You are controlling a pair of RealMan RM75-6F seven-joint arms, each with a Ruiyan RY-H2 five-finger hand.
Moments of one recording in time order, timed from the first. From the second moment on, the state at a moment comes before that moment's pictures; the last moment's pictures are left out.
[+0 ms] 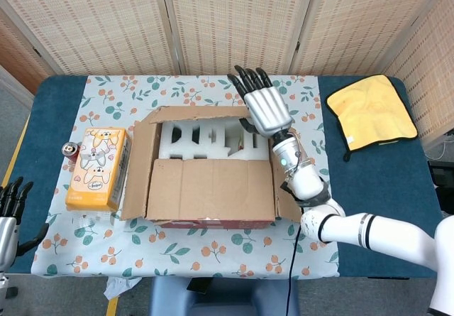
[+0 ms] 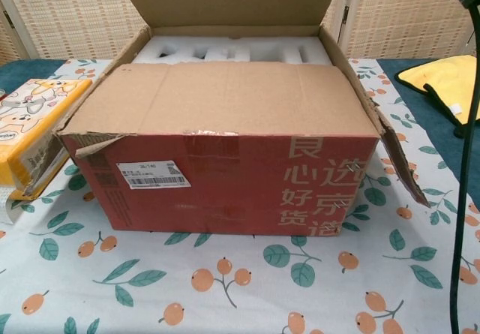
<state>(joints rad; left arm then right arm) -0.06 -1.14 -0.07 -1.61 1.52 1.60 0.04 1.07 -1.37 0.42 -1.53 -0.80 0.99 -0.52</state>
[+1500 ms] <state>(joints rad) -0.10 -1.14 -0.10 -1.58 1.41 1.48 0.03 0.92 -1.10 0.42 -1.73 -0.99 0.54 0.27</state>
